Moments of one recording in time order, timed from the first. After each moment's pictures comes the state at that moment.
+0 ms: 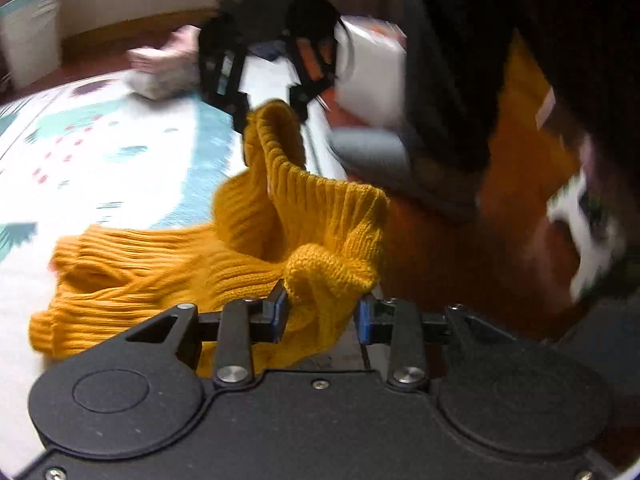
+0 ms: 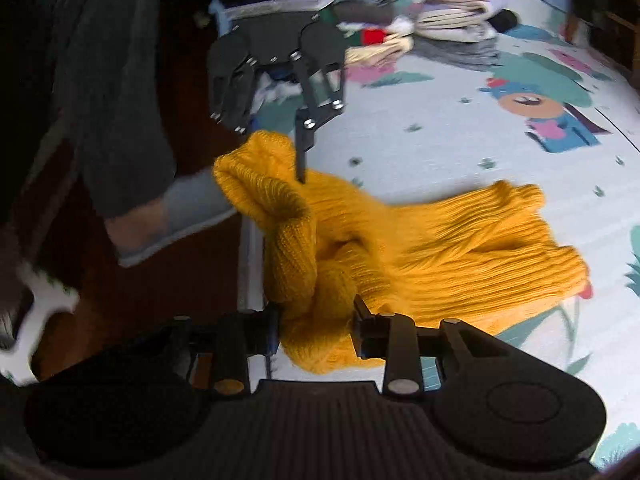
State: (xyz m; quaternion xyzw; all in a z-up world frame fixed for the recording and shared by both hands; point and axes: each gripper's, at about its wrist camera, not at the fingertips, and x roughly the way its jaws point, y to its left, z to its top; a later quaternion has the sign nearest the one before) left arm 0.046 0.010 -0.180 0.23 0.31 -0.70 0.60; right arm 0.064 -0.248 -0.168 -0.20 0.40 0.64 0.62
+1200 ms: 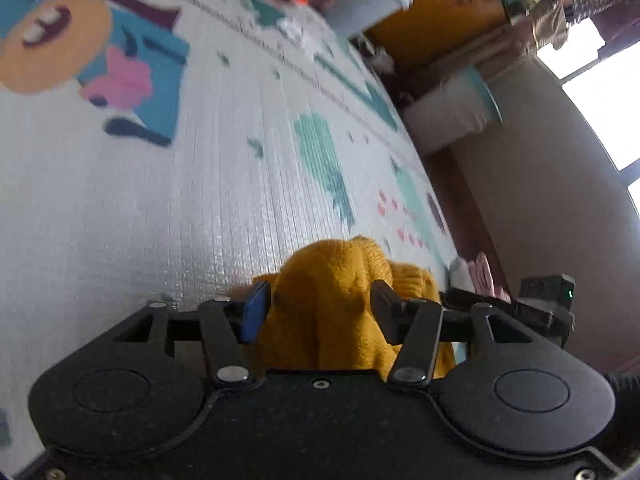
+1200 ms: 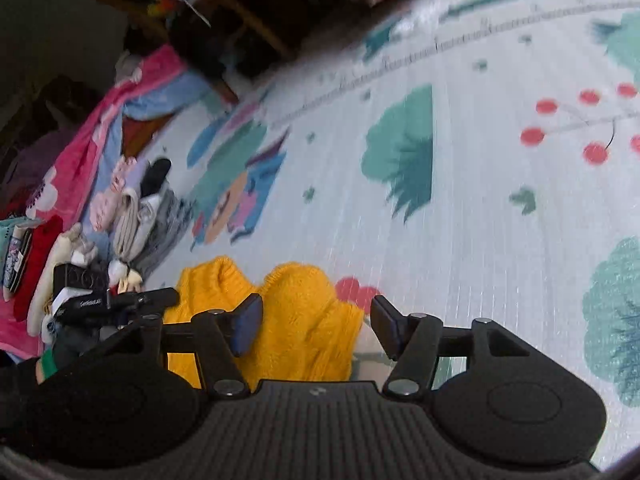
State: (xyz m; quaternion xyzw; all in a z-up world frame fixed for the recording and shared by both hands) left arm 0.200 0.111 -0.238 -0.31 0.42 -0.27 0.81; right arm 0.221 -0.322 -0.266 0.24 0.43 0.31 0.82
